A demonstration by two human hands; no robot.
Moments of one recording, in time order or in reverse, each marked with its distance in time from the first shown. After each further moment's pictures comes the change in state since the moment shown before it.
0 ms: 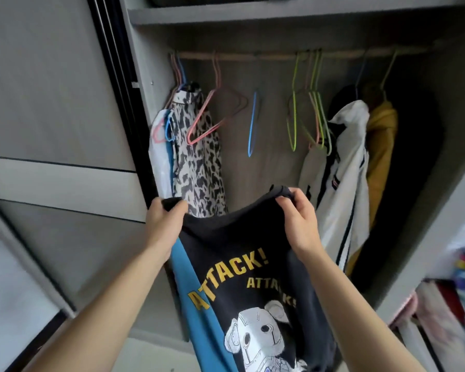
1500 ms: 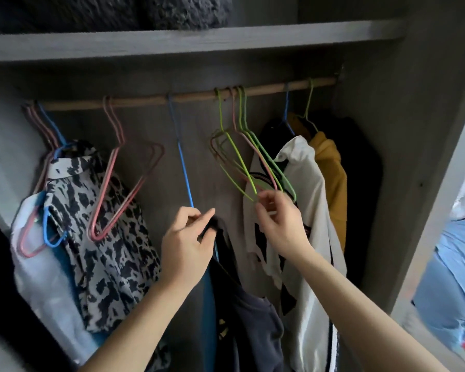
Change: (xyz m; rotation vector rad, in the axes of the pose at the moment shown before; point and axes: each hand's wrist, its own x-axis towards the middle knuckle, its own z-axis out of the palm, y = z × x) left_hand 0.157 0.037 0.196 0.120 -0.349 1.128; right_hand 0.168 0.021 -0.017 -0.541 0.400 -0.195
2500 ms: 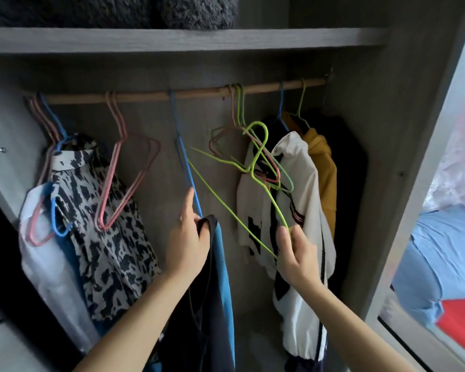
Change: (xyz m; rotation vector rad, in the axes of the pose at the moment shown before) left_hand -0.005 -0.012 -0.003 -0.074 -0.114 -0.340; right_hand -0.074 0.040 0.000 -0.068 0.154 0.014
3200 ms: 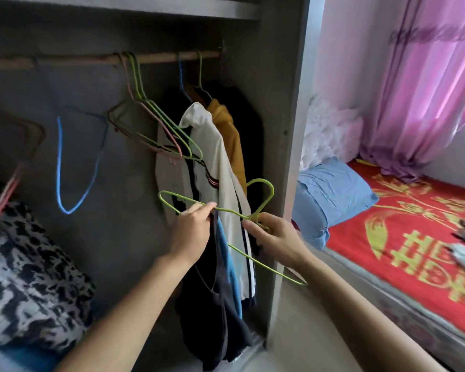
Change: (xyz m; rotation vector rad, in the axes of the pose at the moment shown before) left_hand -0.069 0.063 0.084 -0.145 -0.389 0.449; right_hand -0.078 -0.025 -0.133 -0.140 -0.207 0.356
